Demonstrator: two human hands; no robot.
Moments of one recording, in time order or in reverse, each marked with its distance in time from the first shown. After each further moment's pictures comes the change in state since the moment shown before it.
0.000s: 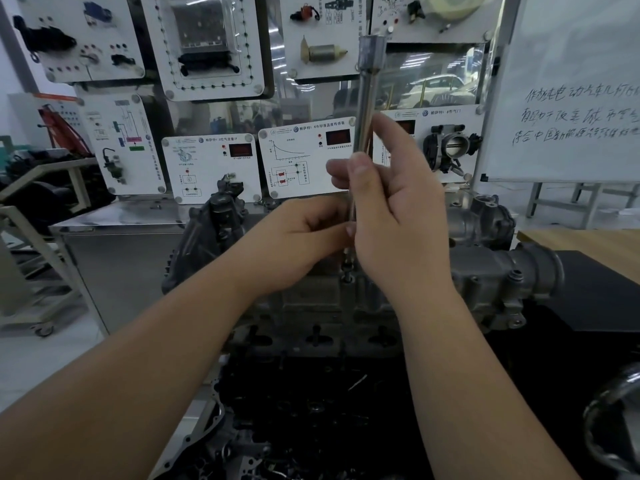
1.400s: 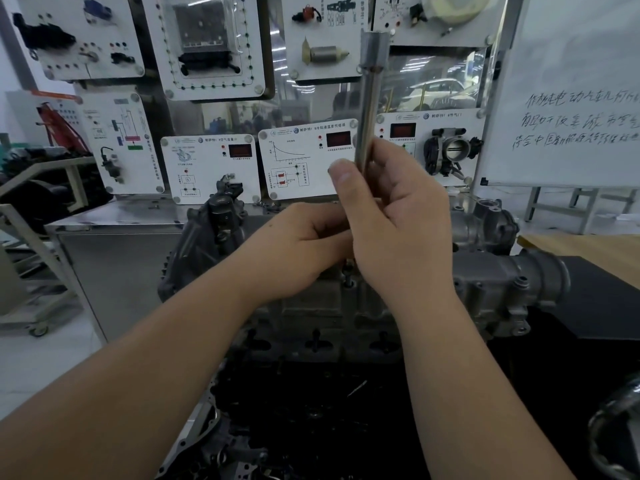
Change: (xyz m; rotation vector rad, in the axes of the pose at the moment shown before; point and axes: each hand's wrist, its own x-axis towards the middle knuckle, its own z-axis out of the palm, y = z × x) left_hand 0.002 -0.002 0.003 0.074 -0.010 0.019; right_hand 0.000 -0.001 0.003 -0.028 0.001 -0.057
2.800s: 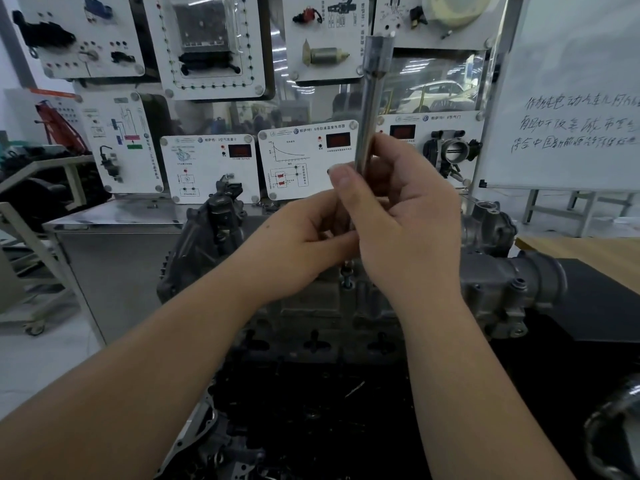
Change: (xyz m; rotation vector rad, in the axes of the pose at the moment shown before) left_hand 0.001 0.000 0.001 -0.006 0.046 0.018; right_hand 0.001 -0.003 -0.003 0.043 0.015 -0.020
